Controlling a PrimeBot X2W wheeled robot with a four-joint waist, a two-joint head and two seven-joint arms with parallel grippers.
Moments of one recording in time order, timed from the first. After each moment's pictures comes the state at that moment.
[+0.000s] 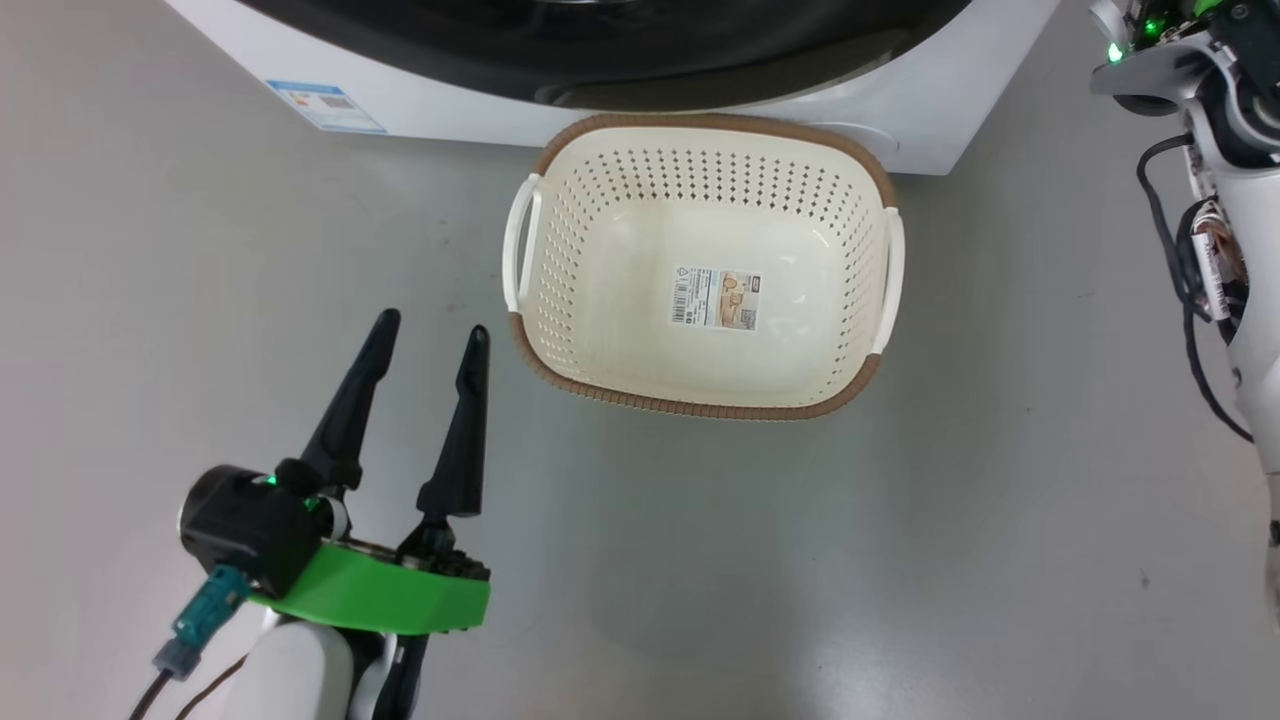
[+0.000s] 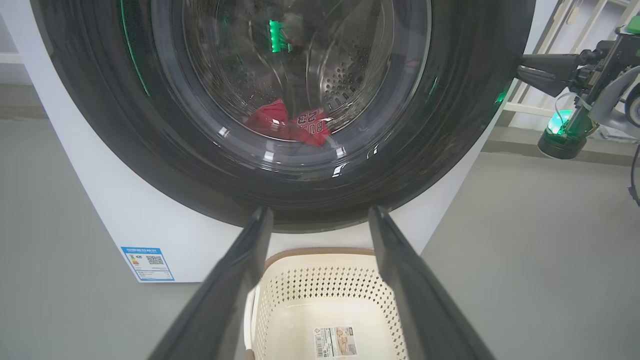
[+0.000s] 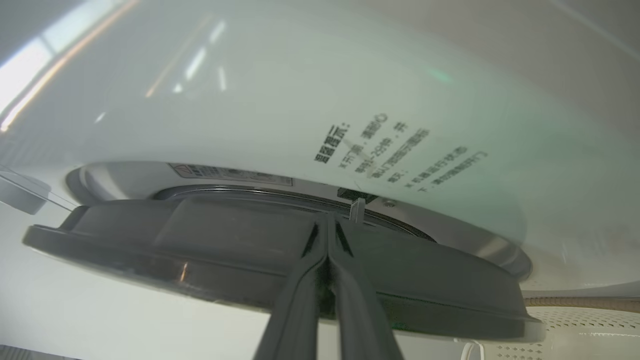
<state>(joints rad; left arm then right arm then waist) -0.32 0.03 -0.14 0.10 -0.28 -0.12 -0.25 -1.14 -0.20 0.14 0.73 1.53 0.13 0.33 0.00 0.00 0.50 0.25</state>
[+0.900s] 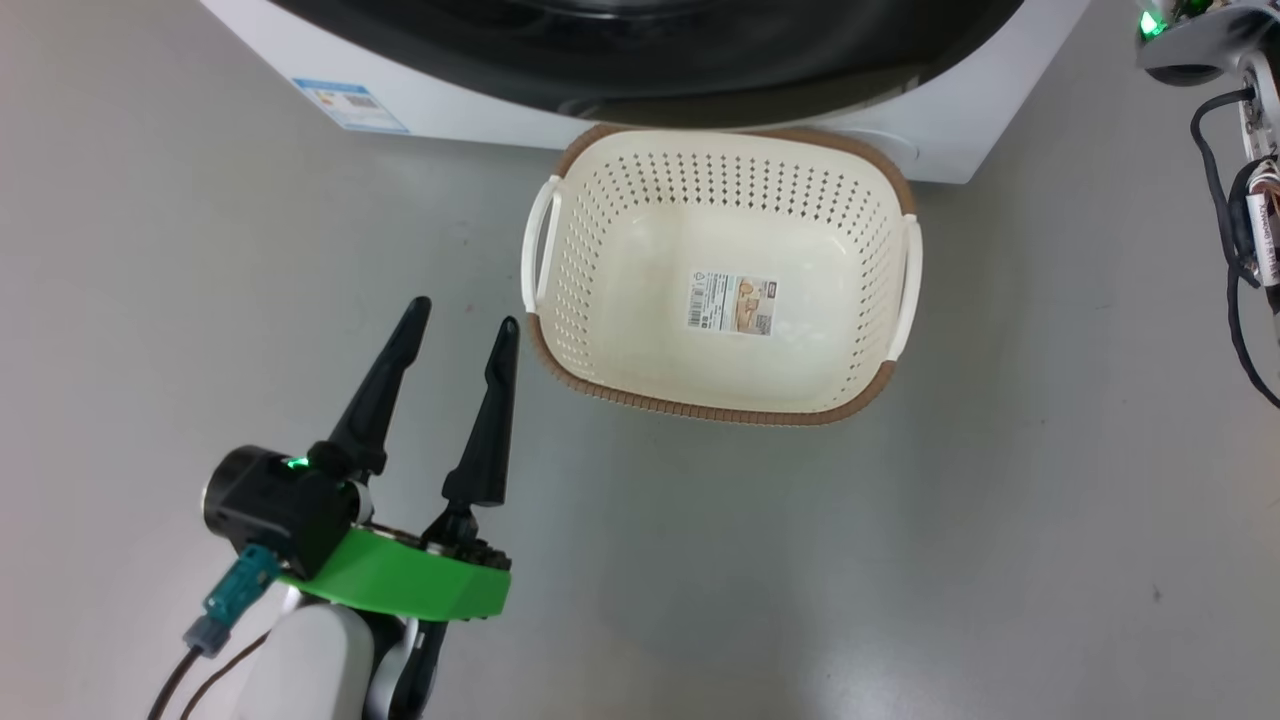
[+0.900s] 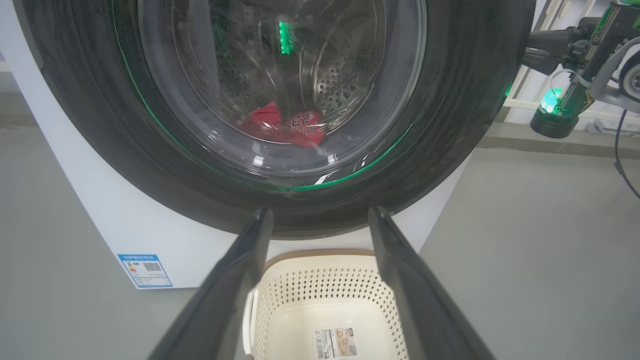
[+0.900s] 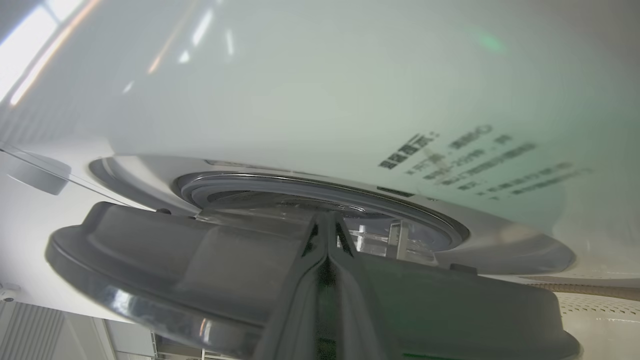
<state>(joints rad) -0.36 0.03 -0.19 0.13 -0.27 -0.12 -0.25 -1.19 -0.24 0.14 0.73 1.58 0.12 0.49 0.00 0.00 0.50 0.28</state>
